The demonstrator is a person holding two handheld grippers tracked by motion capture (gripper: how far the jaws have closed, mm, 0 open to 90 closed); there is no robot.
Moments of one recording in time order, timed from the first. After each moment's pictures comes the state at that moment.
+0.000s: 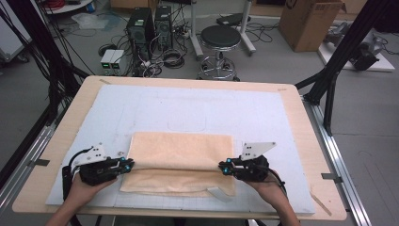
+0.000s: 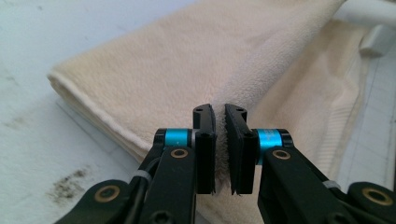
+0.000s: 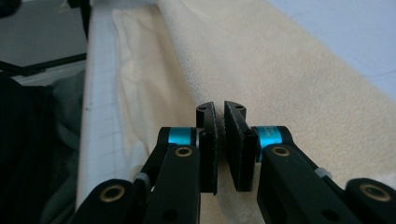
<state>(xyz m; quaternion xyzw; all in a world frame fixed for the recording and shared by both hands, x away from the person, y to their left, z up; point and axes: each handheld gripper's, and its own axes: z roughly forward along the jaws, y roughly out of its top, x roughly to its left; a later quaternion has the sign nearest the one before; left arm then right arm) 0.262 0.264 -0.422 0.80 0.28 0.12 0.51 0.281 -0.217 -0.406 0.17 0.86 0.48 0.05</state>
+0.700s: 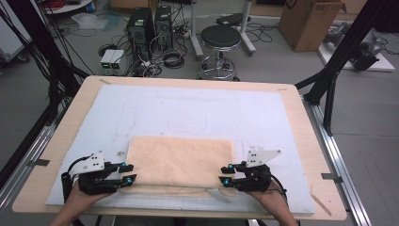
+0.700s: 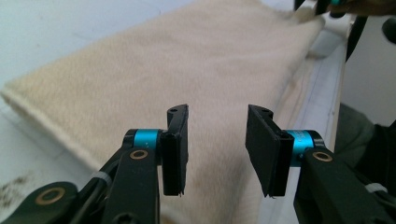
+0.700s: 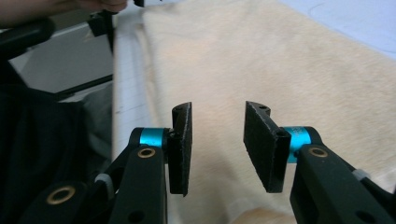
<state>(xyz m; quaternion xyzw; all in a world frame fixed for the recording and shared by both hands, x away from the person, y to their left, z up) 0.245 0.256 -0.425 0.80 0.25 0.08 0.54 0.266 -0.225 -0.424 0.19 0.83 0.52 0.00</state>
